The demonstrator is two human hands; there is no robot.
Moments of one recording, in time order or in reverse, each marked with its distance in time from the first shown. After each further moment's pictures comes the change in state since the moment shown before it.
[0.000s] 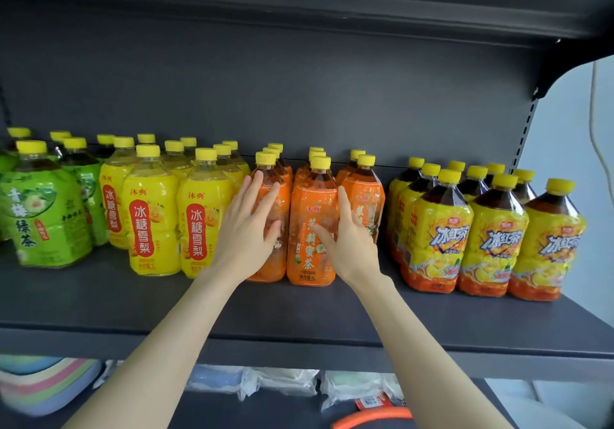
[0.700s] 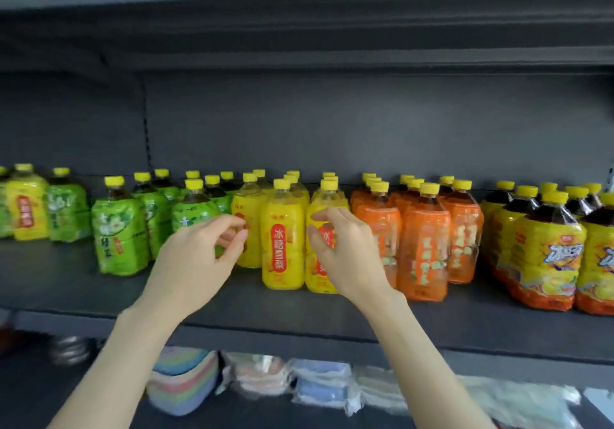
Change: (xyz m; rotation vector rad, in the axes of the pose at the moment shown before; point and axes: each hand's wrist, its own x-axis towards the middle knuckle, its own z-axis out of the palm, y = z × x) left_hand -0.092 -0.128 -0.226 -0.050 0.098 -0.077; right_hand -0.059 -0.209 0.044 0.189 0.128 -0.334
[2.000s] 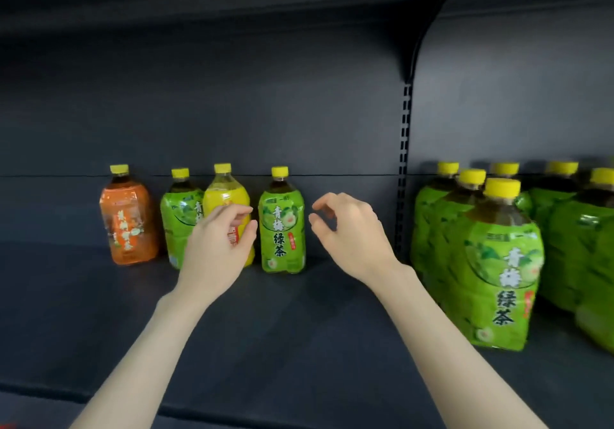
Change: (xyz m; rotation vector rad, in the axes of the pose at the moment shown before) left_hand 0.098 -0.667 -0.140 -0.106 0.071 -0.109; right_hand 0.208 -0.320 0.565 -0.043 -0.142 0.036
